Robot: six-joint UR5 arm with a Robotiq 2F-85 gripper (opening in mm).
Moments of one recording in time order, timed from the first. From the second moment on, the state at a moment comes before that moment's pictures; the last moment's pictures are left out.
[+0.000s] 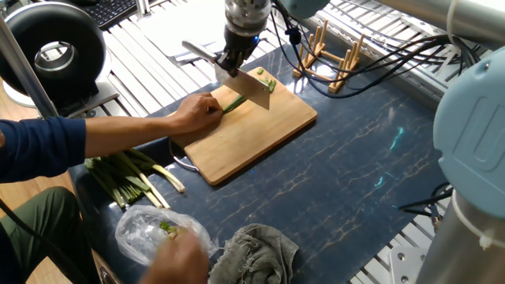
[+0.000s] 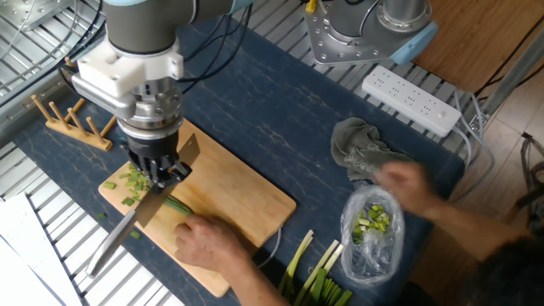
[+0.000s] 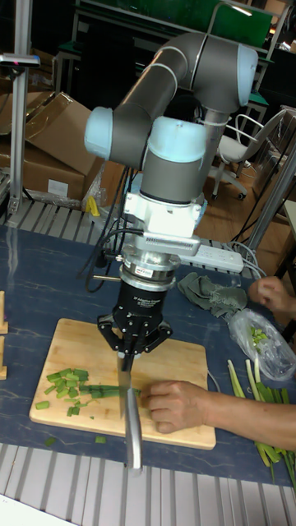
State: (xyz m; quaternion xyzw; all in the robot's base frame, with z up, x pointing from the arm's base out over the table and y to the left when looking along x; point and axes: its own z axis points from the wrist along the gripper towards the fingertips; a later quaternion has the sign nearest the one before) arm 0.662 -0.011 0.102 -0.06 0.99 0.01 0.13
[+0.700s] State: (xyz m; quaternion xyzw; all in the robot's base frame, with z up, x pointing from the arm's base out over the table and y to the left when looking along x) arm 0.663 -0.034 0.088 -0.02 0.99 0.02 0.13
